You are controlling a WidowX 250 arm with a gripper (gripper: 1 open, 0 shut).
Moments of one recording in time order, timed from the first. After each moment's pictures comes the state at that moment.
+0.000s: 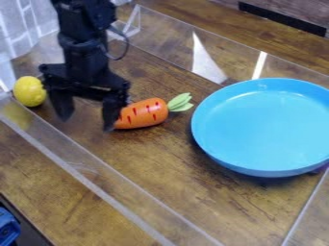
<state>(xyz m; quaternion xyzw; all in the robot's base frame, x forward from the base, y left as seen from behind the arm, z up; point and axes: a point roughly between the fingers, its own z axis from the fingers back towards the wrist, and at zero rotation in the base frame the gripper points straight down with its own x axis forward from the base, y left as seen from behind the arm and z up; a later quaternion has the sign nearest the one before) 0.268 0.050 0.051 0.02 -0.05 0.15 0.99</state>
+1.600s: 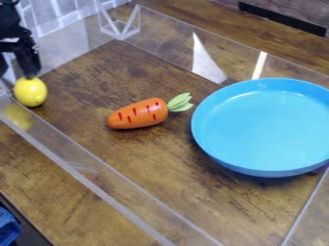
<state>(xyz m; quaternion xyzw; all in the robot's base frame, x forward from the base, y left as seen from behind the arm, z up) 0.284 0.192 0.055 -0.03 -0.10 0.14 0.98</state>
